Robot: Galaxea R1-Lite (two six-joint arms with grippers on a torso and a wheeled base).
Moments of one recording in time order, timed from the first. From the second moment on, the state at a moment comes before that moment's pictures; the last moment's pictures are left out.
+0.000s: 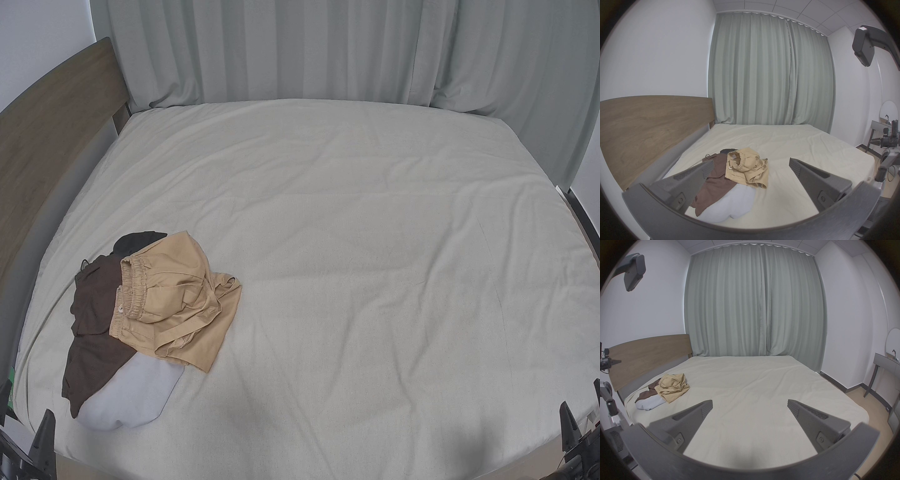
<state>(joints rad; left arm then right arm) -0.04 0.10 -0.16 -0.01 -0.04 -0.01 0.00 0.02 -0.02 0.00 0.01 0.00</state>
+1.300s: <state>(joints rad) -0.13 0.77 -0.28 -0.31 -0.18 -0.27 0.00 0.02 -0.02 0.00 0.01 0.00</state>
